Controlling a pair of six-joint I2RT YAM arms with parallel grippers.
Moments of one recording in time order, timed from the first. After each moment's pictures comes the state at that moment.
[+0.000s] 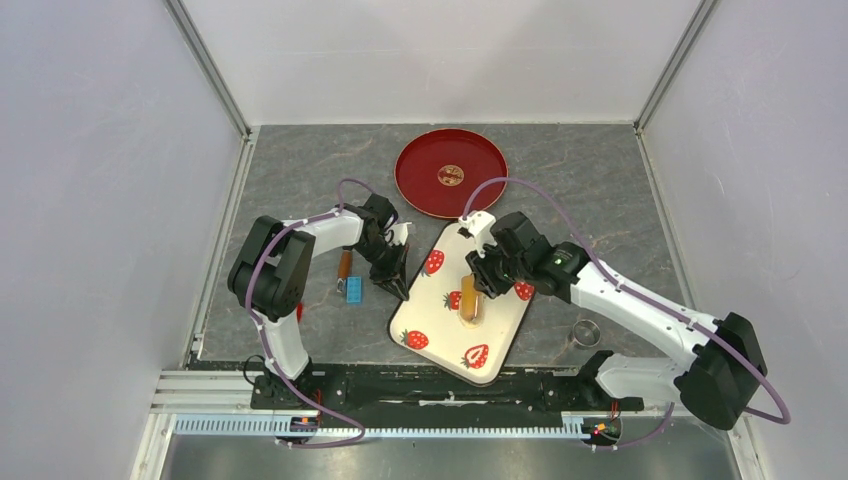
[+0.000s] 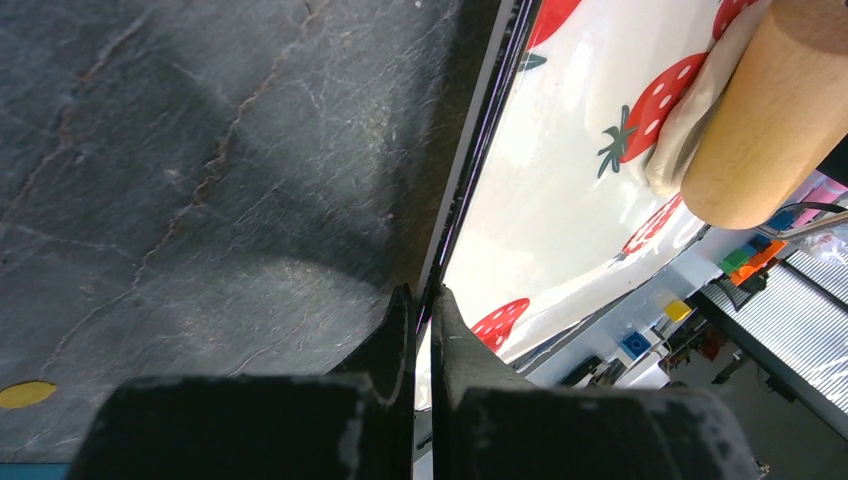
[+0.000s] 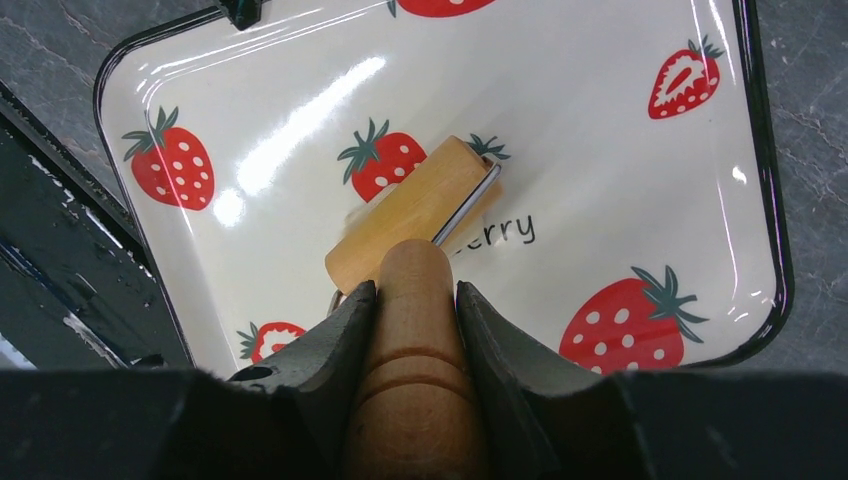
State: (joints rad) left arm -0.44 1.85 1.08 -0.70 0.57 -0.22; right arm 0.76 1.20 0.87 -0.53 -0.10 0.00
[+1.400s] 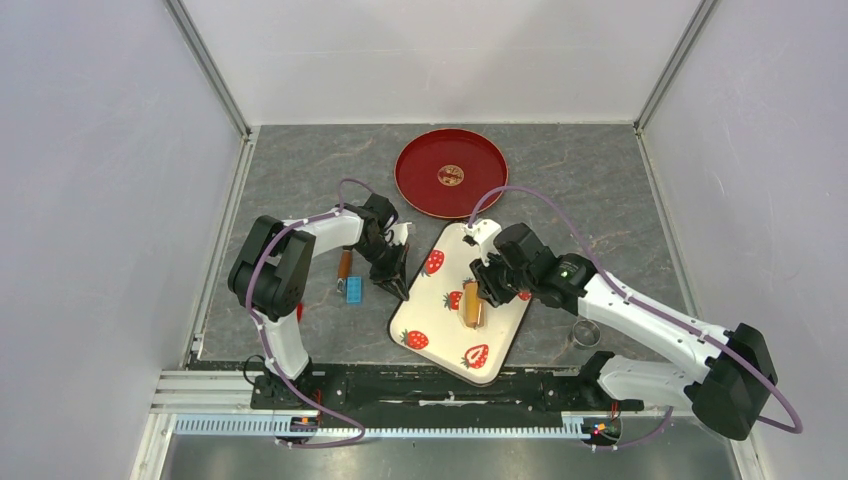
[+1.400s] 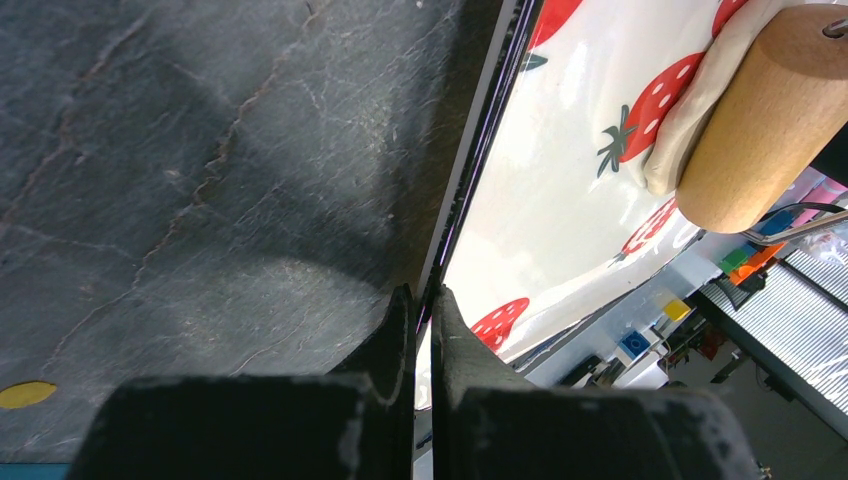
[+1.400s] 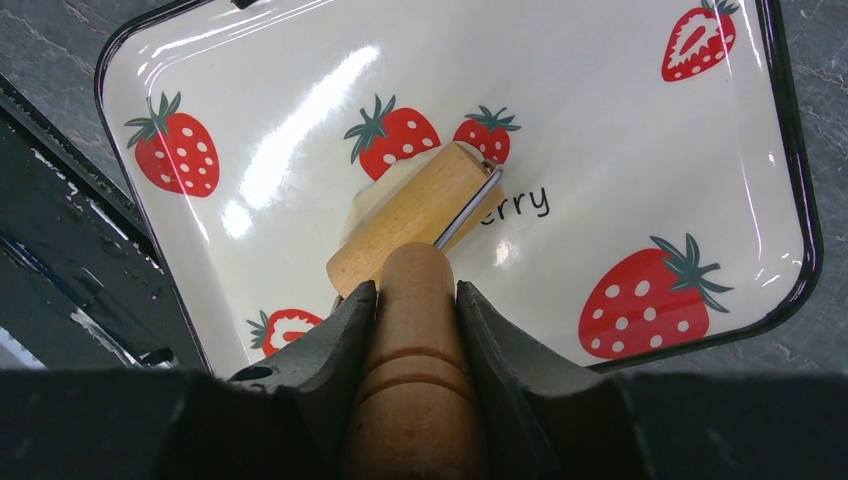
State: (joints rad) left arm -0.44 1.86 1.08 -0.70 0.57 -0.22; right arm 0.80 1.15 0.81 -0.54 -0.06 0.07
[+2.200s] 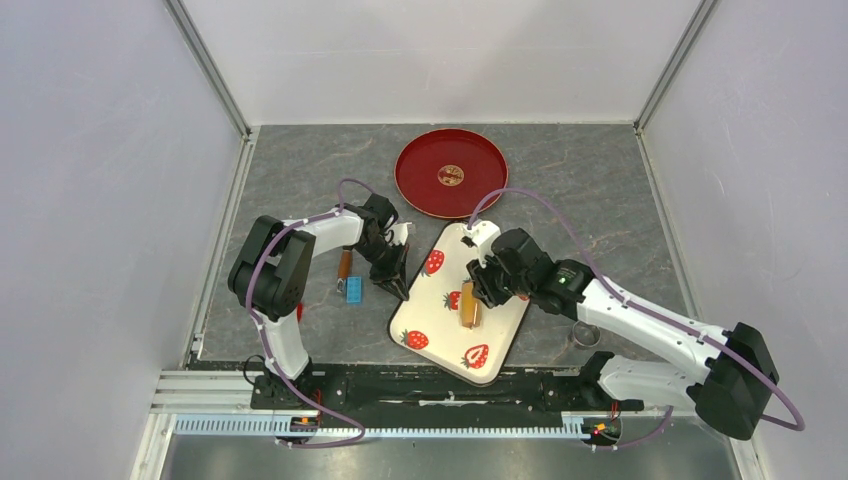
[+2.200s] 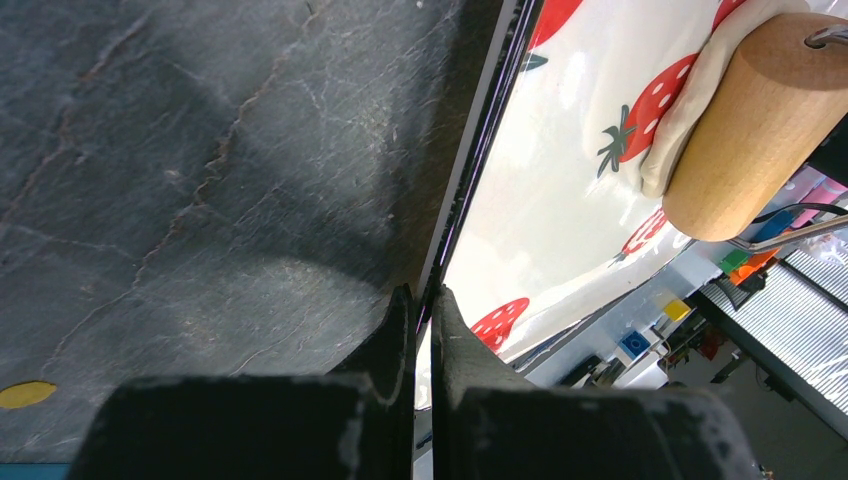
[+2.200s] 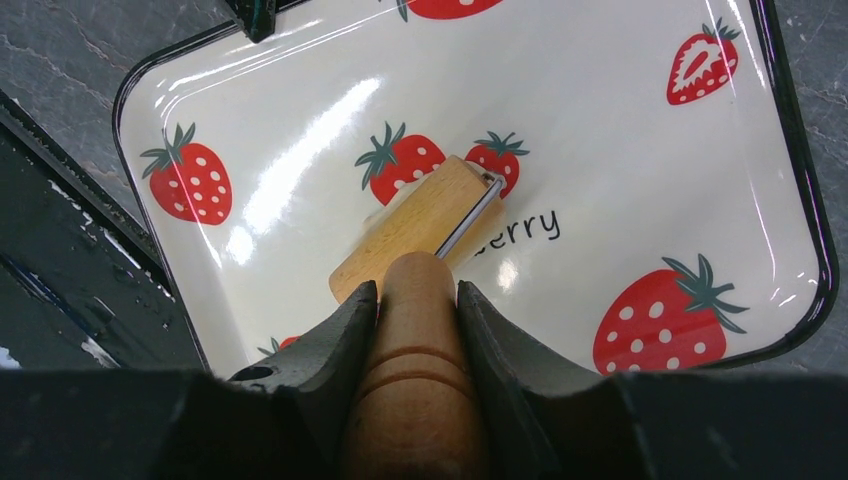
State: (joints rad) left arm -0.44 1.86 1.08 -0.70 0.57 -0.22; right arm 0.84 1.14 0.76 -0.47 -0.03 0.12
